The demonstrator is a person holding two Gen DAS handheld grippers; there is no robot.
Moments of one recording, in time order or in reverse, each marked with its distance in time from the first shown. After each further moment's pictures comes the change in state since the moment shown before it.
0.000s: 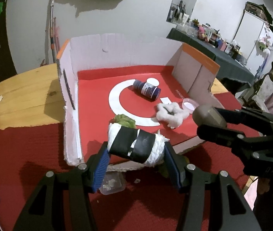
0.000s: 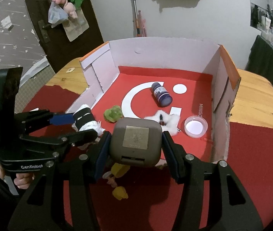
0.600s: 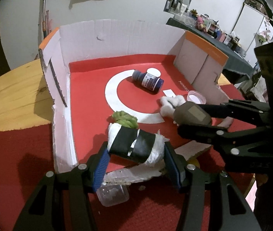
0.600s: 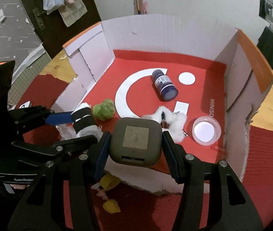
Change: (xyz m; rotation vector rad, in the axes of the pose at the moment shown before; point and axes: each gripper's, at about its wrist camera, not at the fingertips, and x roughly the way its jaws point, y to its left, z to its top) left arm 0.026 0.008 0.006 0.021 0.074 -0.023; right arm 0.049 -0.012 0.014 -0.002 0.147 0.019
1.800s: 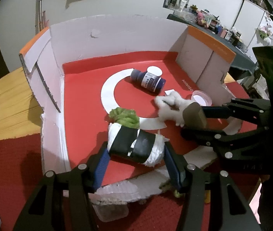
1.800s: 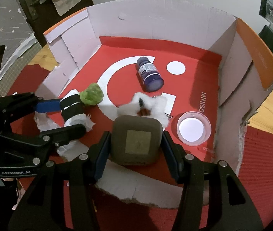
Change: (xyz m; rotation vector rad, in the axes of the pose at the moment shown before) left arm 0.015 -0.001 0.008 0.026 0.019 0.024; right arm 0.015 -0.016 -0.002 -0.024 0.057 -0.070
